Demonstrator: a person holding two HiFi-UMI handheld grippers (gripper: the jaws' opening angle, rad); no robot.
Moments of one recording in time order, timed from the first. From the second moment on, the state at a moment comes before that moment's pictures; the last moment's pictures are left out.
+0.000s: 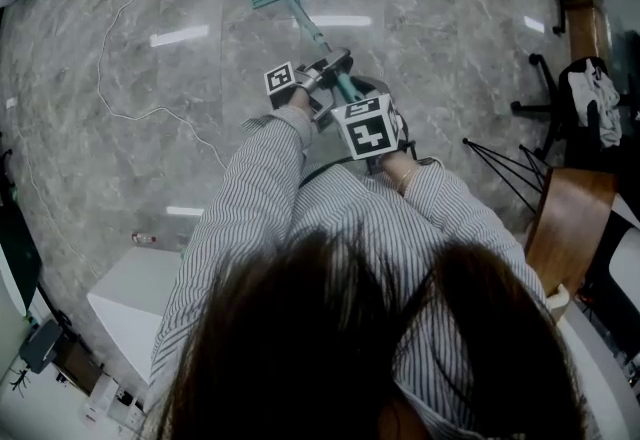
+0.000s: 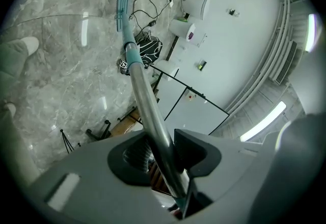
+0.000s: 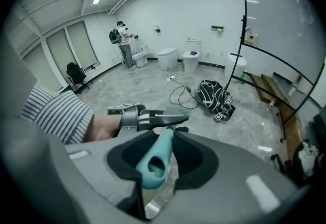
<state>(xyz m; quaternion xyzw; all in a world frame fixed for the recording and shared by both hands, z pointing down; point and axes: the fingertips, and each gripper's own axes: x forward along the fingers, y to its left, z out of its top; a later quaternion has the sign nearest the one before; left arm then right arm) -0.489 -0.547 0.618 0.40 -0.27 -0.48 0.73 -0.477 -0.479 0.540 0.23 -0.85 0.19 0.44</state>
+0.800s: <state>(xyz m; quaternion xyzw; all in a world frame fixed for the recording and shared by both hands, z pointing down) -0.237 -0.392 0.635 0.39 -0.27 -0.52 0.71 -0.216 -0.329 0.562 0.21 -0.85 0.21 0.44</state>
